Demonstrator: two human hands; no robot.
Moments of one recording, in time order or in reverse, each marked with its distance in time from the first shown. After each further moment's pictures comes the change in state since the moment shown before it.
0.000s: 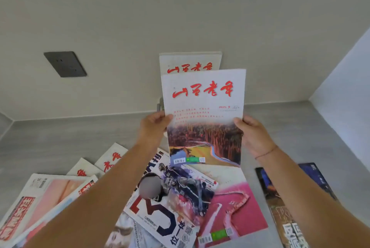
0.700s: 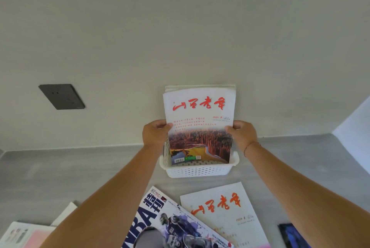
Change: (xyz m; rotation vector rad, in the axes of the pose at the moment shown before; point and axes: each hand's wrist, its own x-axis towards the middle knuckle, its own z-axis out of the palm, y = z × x) left_hand 0.150 0.007 0.014 0.106 0.225 0.007; right_hand 0.150 -0.007 0.044 -0.623 0.174 -0.065
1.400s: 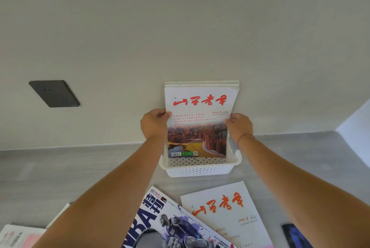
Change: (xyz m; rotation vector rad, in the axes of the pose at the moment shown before) left_hand 0.023 0.006 0.015 0.168 0.175 0.164; right_hand 0.020 -0.011 0.020 -0.109 0.069 0.035
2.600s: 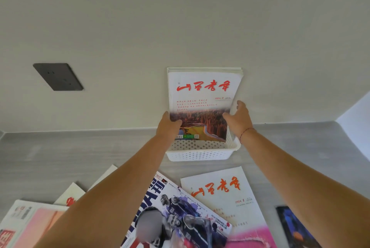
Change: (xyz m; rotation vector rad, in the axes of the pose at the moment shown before) left_hand -0.034 -0.027 0.007 0.113 -0.407 -0.160; right_hand -0.025 -0.001 -0.003 0.087 -0.066 0.036
